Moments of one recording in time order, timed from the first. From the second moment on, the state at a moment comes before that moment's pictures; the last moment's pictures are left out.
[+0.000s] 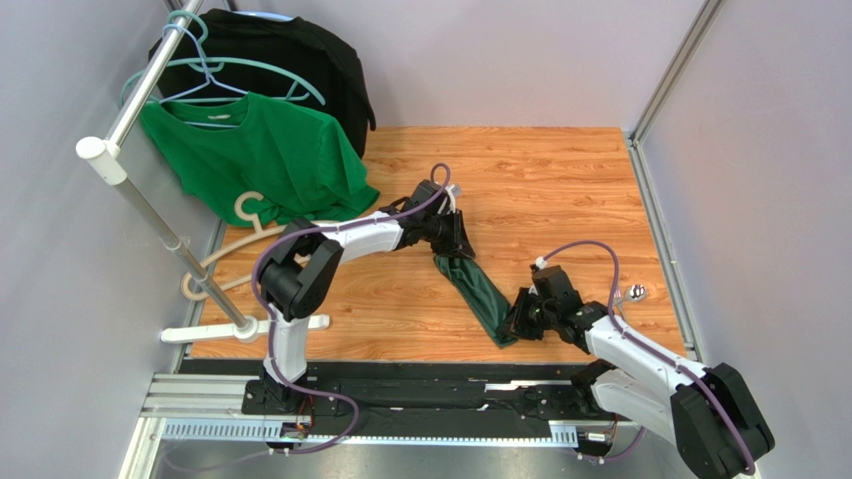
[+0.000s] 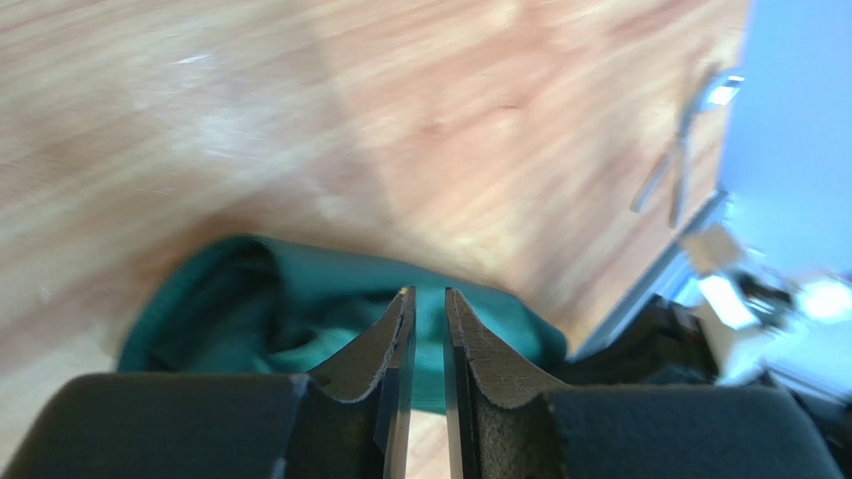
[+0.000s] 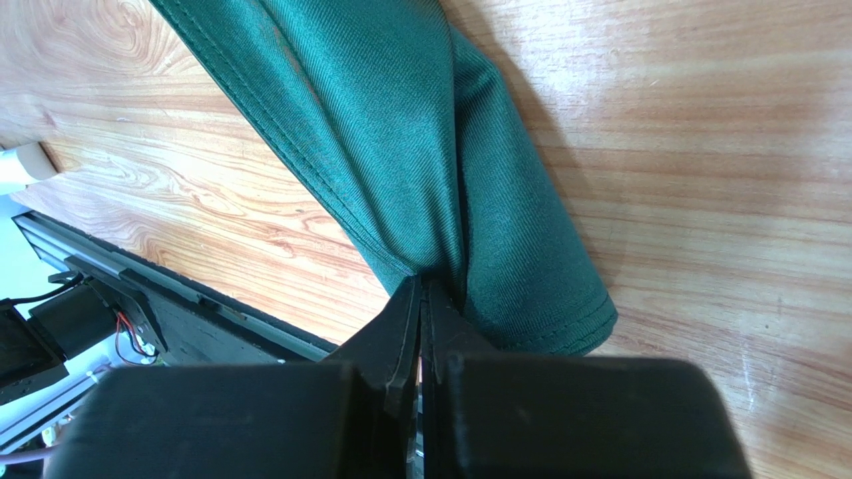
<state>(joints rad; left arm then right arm) -0.71 1.96 1.31 -0.12 0.41 -0.73 0.51 0.98 0.31 -0.28 -0.26 0.84</state>
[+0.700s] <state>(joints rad) -0.69 2.02 1.34 -0.19 0.39 -0.65 0.49 0.91 0.40 -0.42 -0.20 0.79</state>
